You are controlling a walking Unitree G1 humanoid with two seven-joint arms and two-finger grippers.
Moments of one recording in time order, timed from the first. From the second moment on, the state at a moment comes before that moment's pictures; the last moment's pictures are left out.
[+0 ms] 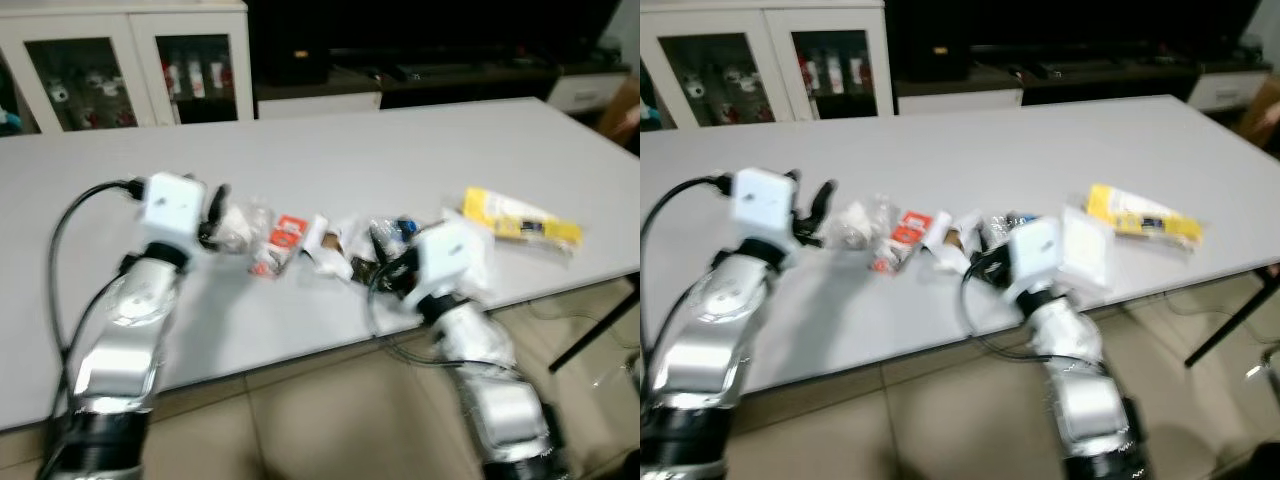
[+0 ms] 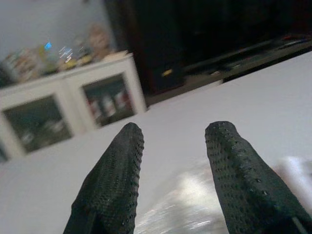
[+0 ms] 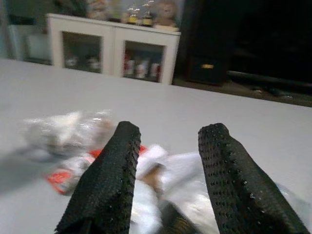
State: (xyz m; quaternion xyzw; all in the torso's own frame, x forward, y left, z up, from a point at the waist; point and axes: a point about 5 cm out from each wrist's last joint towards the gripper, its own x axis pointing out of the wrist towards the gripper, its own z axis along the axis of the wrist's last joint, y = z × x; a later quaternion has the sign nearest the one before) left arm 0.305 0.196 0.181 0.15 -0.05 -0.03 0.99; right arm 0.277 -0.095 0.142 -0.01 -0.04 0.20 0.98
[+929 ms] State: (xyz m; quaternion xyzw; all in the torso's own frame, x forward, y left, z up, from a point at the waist) left arm 0.372 0.194 0.130 0.08 0.09 -0.10 0.99; right arm 0.269 -0.111 0.141 -0.03 -0.03 0.19 0.98
